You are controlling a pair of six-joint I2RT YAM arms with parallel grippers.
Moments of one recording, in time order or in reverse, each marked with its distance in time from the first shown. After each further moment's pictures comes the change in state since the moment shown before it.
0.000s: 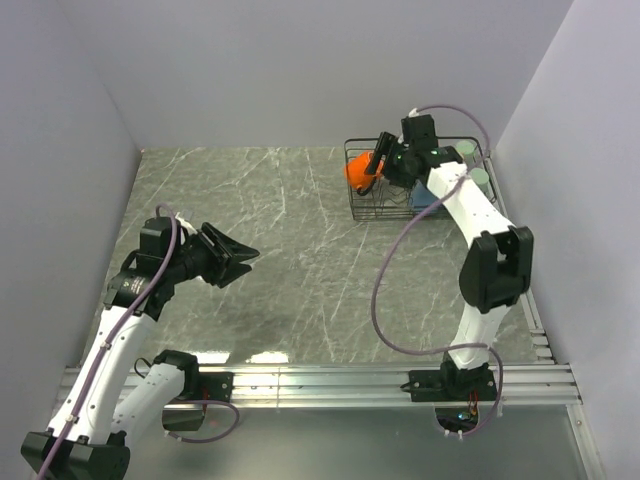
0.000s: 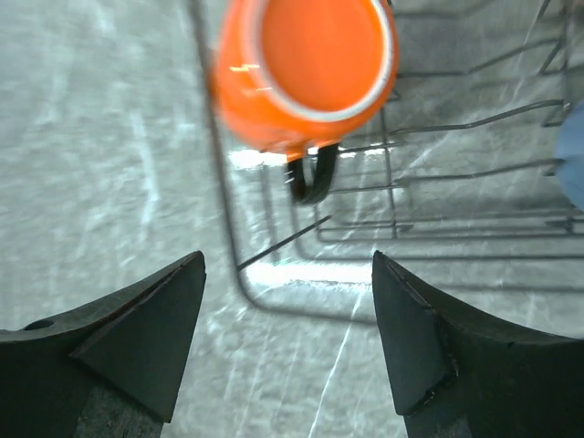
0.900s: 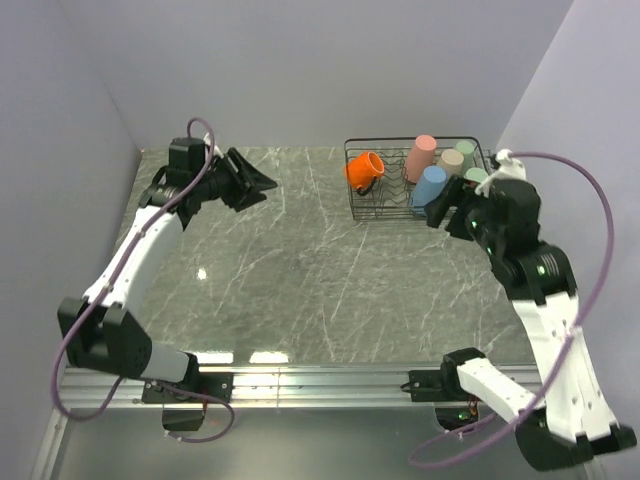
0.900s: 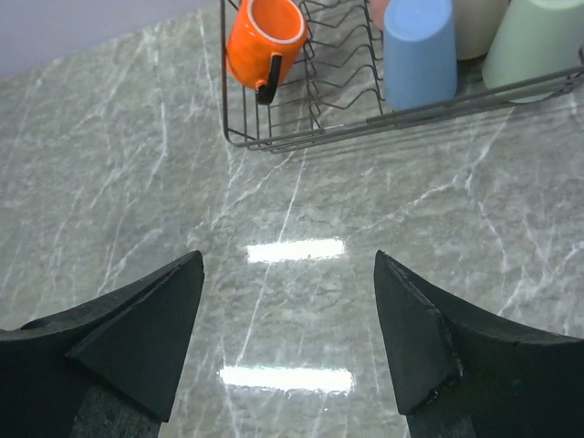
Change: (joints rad) left arm 0.001 0.581 0.433 0.209 0.019 0.242; right arm -0.001 -0.919 -0.352 -0.256 0.194 -0.109
